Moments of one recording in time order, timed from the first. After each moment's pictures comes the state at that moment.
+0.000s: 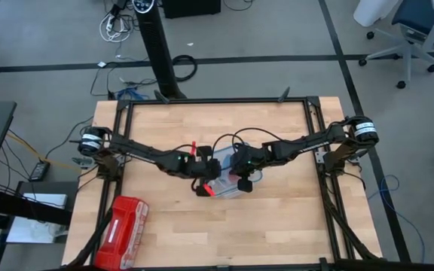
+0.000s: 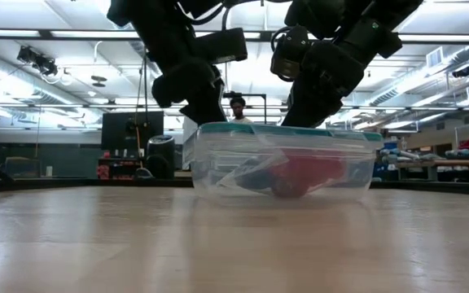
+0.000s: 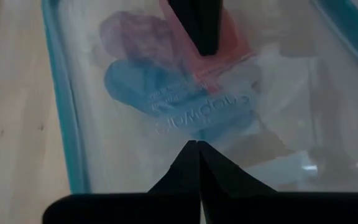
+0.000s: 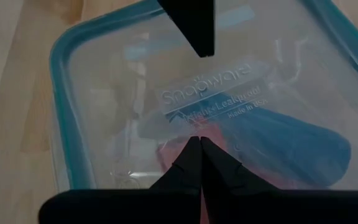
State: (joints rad) left arm -0.15 1.76 1.16 -0.39 -0.34 0.03; right arm 0.06 1.65 0.90 -0.14 0.00 0.13
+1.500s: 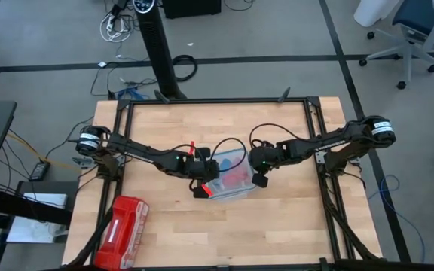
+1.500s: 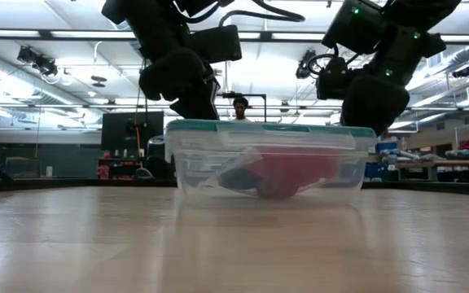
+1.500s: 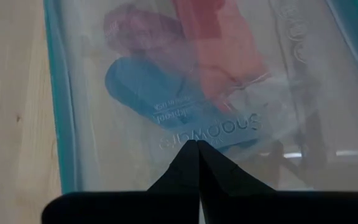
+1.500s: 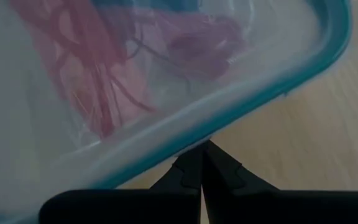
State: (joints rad) left arm -0.13 1.77 1.16 -0.41 -0.27 0.01; right arm 0.05 1.43 0.73 -0.31 0.13 0.32
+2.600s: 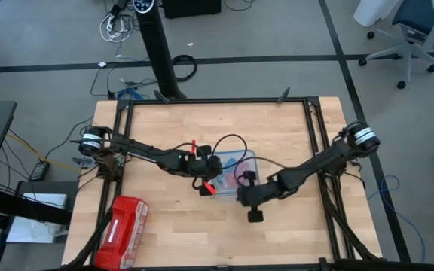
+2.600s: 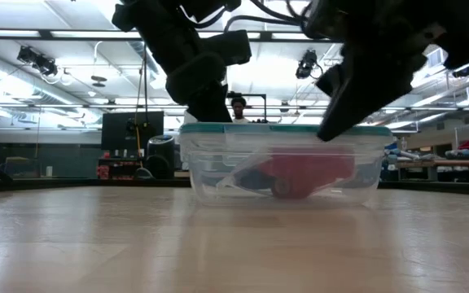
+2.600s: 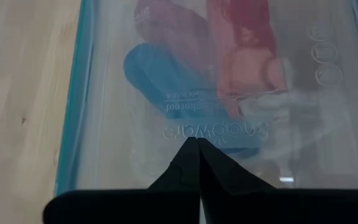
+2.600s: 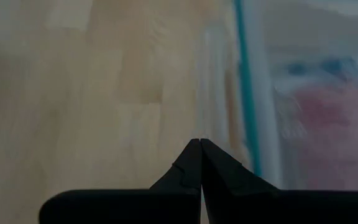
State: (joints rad) left arm -0.13 1.77 1.16 -0.35 -0.28 -0.08; right arm 0.41 1.62 0.93 -0.22 0.24 0.27
